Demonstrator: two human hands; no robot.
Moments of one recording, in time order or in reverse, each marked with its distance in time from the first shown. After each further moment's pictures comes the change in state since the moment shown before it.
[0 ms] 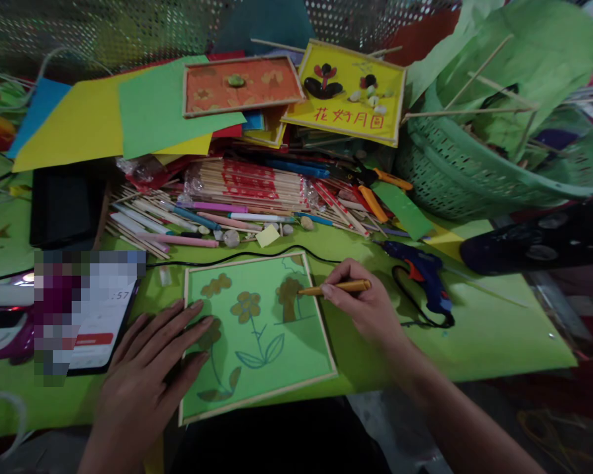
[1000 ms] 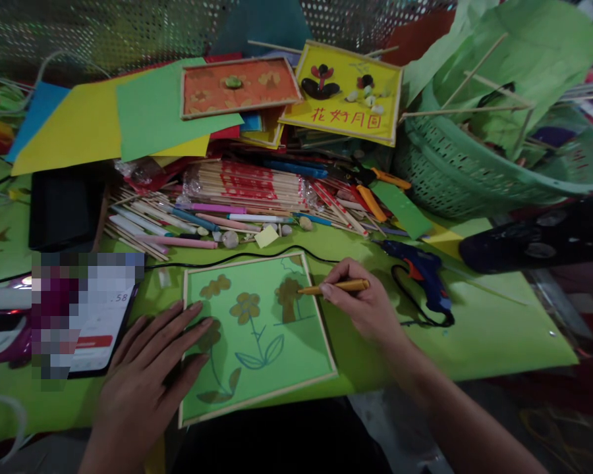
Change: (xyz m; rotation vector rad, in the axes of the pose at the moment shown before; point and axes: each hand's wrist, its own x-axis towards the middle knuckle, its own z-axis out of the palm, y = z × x) left_hand -0.001 -0.001 0.001 0.011 -0.010 0.006; right_hand 0.002 0.001 0.001 -0.001 0.016 -0.004
